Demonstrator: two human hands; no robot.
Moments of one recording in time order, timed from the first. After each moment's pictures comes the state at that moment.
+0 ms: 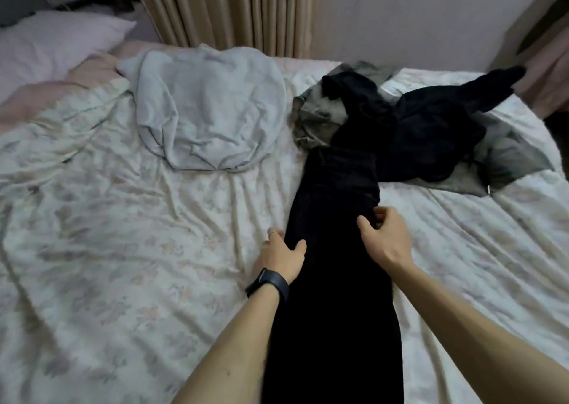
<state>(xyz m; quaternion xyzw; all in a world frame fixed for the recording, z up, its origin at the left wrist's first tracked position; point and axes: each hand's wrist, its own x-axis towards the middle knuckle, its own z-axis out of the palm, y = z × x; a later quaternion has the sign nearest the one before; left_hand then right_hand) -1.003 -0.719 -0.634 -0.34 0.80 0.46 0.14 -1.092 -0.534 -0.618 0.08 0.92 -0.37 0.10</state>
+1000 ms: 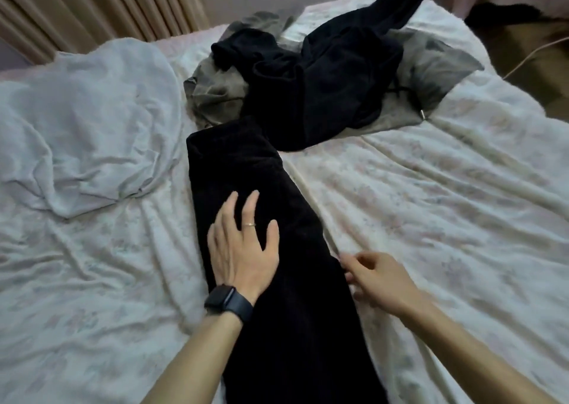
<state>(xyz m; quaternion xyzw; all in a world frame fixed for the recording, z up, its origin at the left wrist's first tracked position) -1.046 -0.674 -0.653 -0.10 0.97 0.21 -0.07 -1.024 -0.447 -0.653 0.19 0.81 -0.48 0.28</state>
